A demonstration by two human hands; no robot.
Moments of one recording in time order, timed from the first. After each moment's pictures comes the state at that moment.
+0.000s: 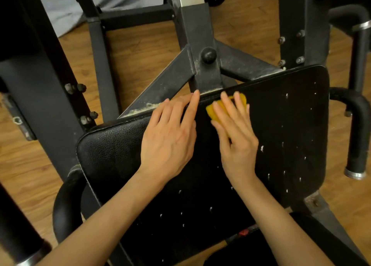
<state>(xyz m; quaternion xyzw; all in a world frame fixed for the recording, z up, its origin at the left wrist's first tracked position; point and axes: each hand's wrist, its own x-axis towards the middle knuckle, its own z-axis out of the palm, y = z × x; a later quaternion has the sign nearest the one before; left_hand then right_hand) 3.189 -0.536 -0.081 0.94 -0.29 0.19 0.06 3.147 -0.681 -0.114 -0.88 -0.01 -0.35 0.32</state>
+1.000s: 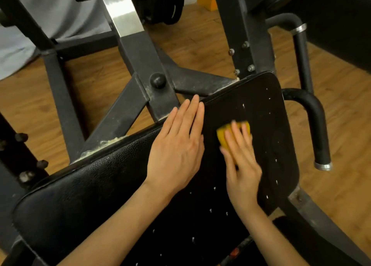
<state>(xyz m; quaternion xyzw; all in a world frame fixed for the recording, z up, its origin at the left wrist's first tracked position) 3.205 -0.615 -0.081 0.89 -0.42 0.18 0.05 3.111 -0.737 -0.150 -0.85 0.14 -0.37 0.35</state>
